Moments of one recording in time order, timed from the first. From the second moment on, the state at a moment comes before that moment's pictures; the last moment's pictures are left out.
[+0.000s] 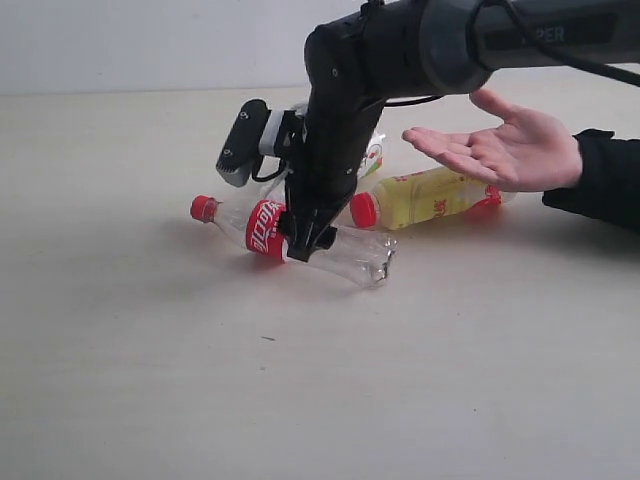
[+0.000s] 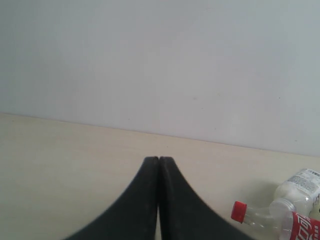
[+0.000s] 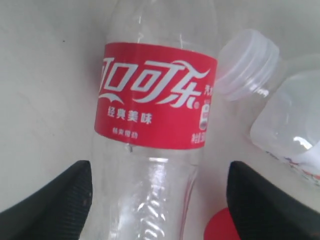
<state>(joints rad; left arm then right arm) 0.08 0.01 0.00 0.05 0.08 -0.21 0.67 2.12 -1.54 0.01 0.79 -0.63</state>
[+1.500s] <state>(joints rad) 0.08 0.01 0.00 0.05 0.08 -0.21 0.67 1.94 -1.54 0.29 0.97 -0.42</state>
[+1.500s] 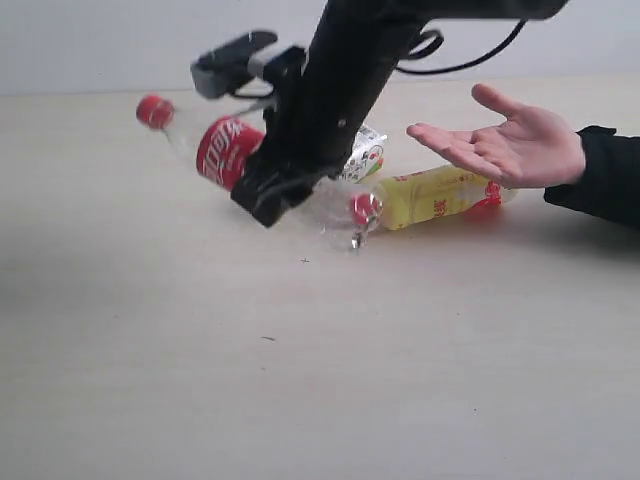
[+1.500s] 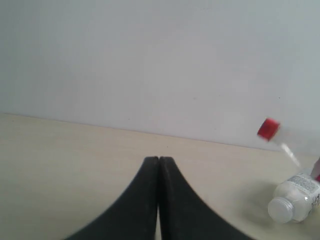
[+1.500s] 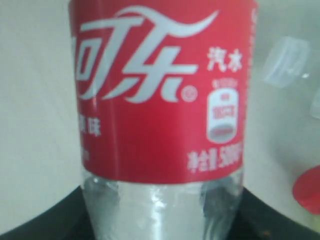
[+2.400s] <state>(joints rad) 0.08 0.01 0.00 0.05 0.08 -0.21 0.25 1.88 -1.54 0.00 1.08 -0.01</state>
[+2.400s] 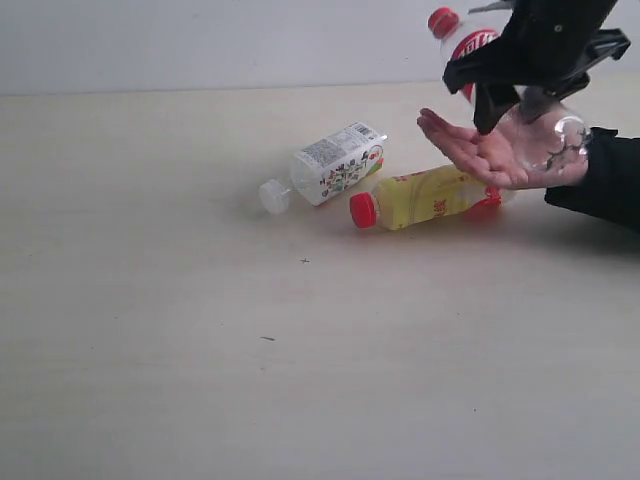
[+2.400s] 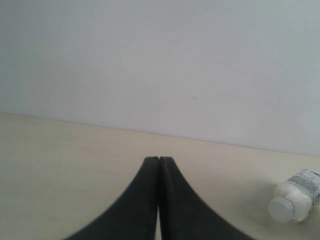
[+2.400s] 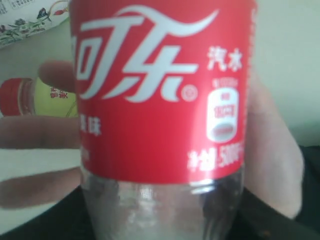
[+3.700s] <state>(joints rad) 0.08 0.01 0.00 0.05 0.08 -0.21 0.25 1.85 -1.54 -0.01 0.99 -0.03</state>
